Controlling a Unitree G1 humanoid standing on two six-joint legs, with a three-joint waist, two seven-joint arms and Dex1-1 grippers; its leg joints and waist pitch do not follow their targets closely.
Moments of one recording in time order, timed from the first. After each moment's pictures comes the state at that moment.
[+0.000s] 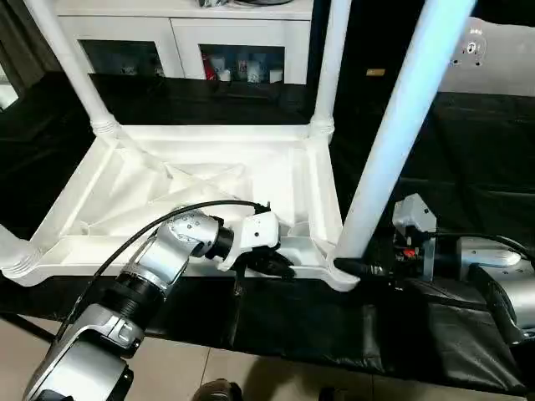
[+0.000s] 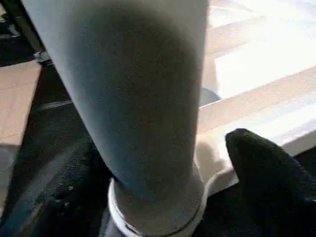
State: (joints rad) left arm -0.61 0.34 -0.41 0.48 0.01 0.04 -1.30; right arm -0.27 -0.59 0.07 0.10 0.28 0.32 1.19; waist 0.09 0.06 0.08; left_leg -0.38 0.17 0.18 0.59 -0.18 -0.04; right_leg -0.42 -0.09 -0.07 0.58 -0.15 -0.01
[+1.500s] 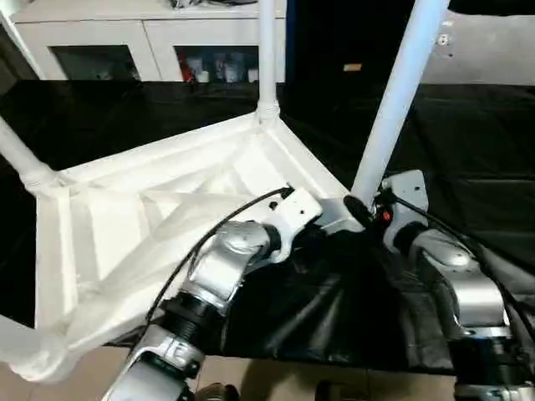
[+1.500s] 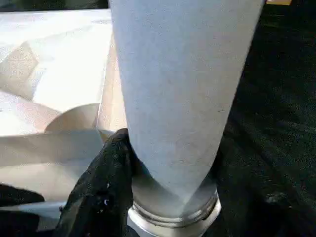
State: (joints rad) left arm -0.55 0.00 -0.32 0.38 0.13 0.39 -0.67; right arm -0.29 -0.21 -0.07 0.05 0.10 0.47 0.40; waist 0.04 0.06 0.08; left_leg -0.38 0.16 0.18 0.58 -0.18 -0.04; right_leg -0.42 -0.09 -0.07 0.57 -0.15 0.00
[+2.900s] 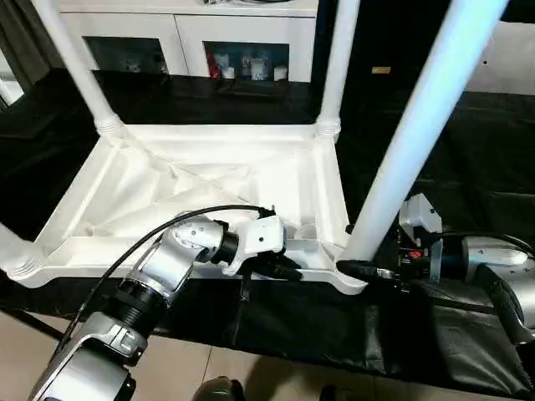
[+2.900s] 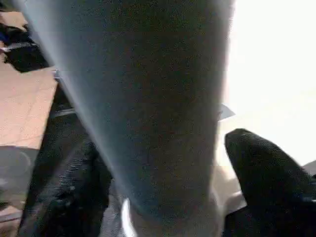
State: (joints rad) left arm -0.58 0.32 -0.41 0.44 0.01 0.03 -1.26; right arm -0.26 -0.60 0.05 0.08 0.32 0.34 1.24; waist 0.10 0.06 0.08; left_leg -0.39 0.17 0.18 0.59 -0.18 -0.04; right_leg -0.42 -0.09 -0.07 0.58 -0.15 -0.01
